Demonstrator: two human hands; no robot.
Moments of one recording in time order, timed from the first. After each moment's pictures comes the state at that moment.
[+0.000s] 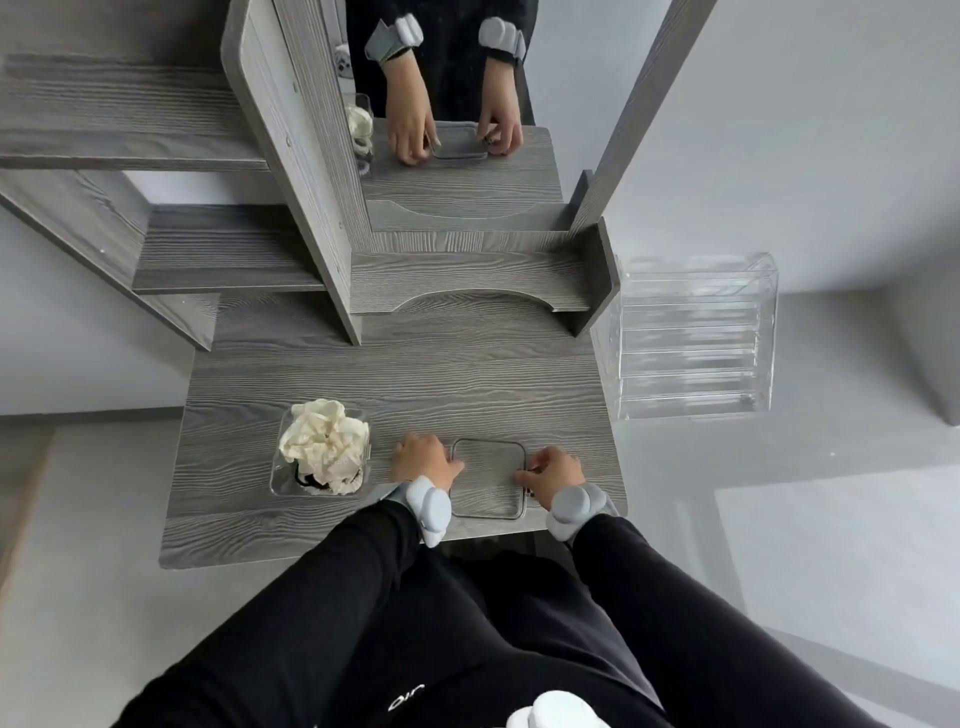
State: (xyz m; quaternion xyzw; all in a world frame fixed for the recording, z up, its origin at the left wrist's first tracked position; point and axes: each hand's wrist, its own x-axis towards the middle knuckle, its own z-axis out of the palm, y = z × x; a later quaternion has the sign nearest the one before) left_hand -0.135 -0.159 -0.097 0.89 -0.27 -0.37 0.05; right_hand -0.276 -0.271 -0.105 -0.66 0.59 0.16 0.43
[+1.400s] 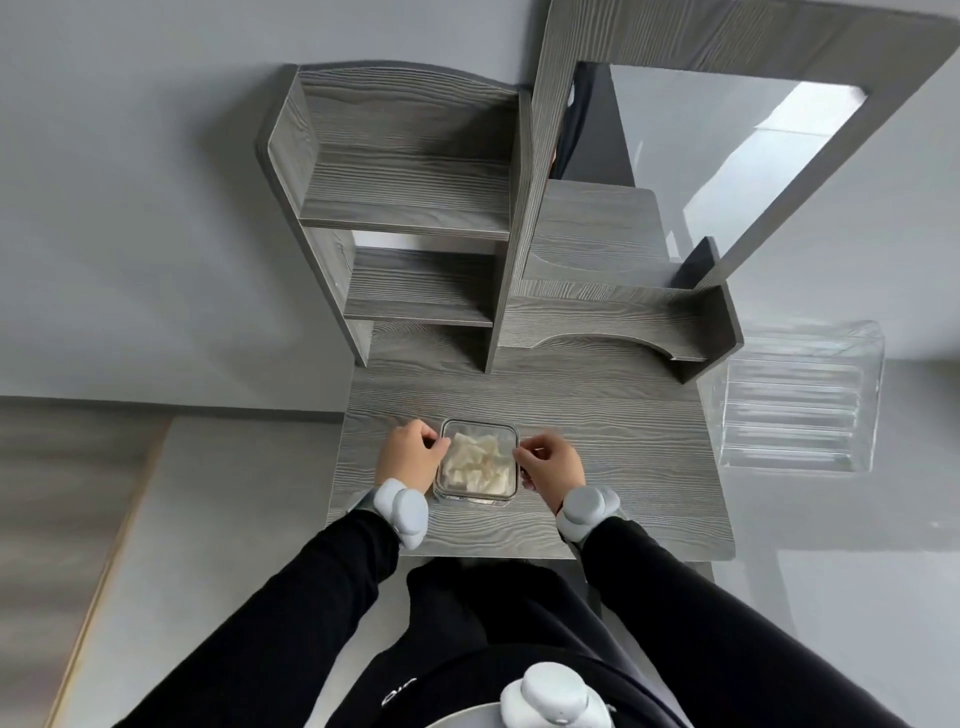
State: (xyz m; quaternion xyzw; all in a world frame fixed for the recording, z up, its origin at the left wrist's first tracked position) left_hand -0.006 -0.020 -0.022 0.91 -0.15 -0.28 0.28; right_hand -0.138 -0.154 -0.038 -0.66 0.50 -0.02 0.56
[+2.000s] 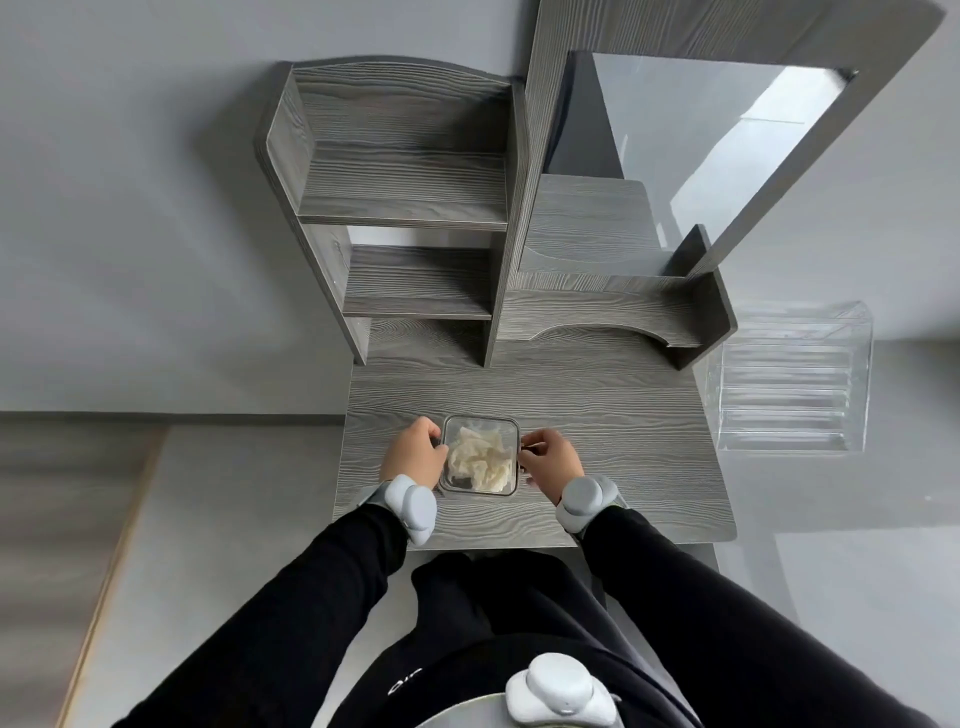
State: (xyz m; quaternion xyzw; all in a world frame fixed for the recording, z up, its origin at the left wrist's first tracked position) left_hand -0.006 -0.015 -0.030 0.90 -0.19 -0.32 0.25; right_hand -0.138 -0.146 -0.038 -0.68 0.50 0.03 0.53
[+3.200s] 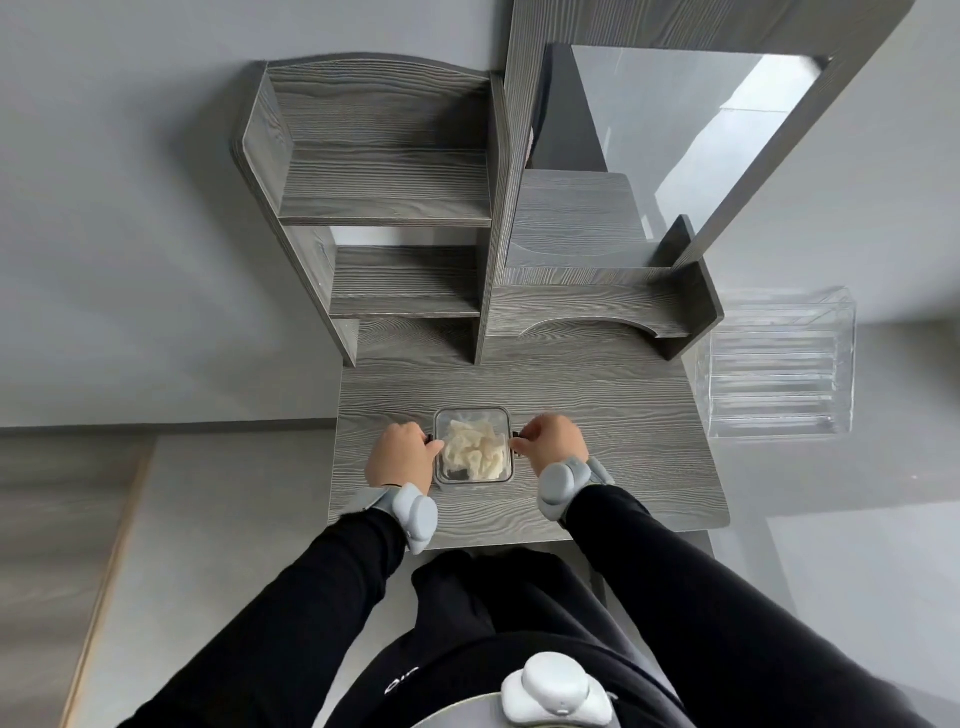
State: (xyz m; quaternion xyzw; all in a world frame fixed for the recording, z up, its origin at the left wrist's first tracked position) left_hand -0.007 -0.015 -0.028 0.93 -0.23 -0.26 0.13; right_hand -0.128 -0.160 -0.018 -0.78 0.49 0.11 0.38
